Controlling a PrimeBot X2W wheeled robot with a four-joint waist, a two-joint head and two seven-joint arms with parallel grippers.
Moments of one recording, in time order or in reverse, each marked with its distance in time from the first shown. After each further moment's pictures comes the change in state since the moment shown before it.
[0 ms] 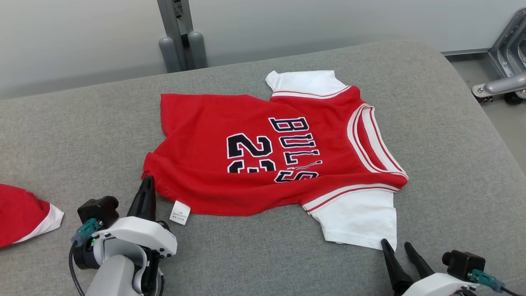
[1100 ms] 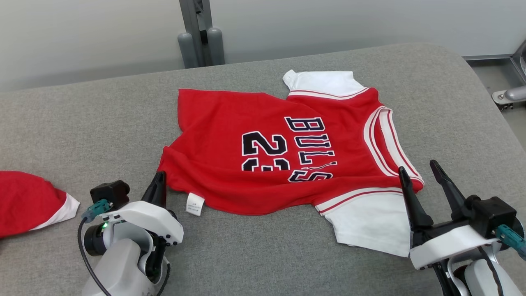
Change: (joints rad) left arm -0.170 -0.002 -0.108 0.300 -0.094 -0.058 0.001; right arm -0.050 -0.021 -0.192 -0.360 -0.457 0.000 -0.002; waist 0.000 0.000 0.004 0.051
